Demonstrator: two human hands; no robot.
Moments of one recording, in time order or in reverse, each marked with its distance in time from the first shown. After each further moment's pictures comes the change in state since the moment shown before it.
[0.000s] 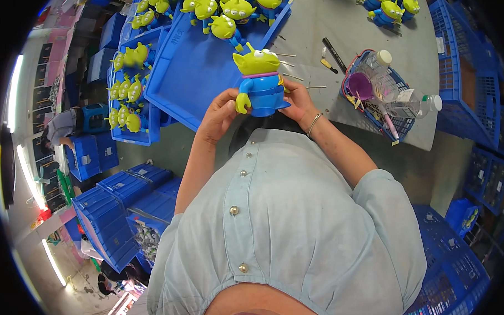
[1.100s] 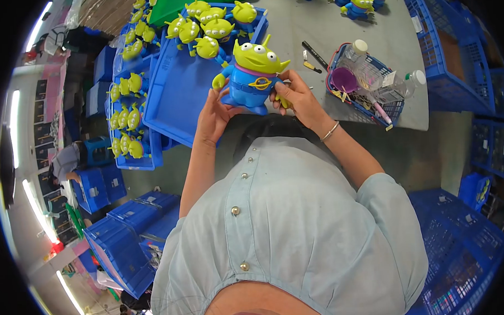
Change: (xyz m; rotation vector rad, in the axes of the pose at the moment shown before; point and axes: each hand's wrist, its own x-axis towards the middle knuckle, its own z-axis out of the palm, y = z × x) left_hand 0.031 0.006 0.010 -0.145 0.227 -0.004; right_hand -0.086 -0.014 0.065 -0.826 -0.010 -0.456
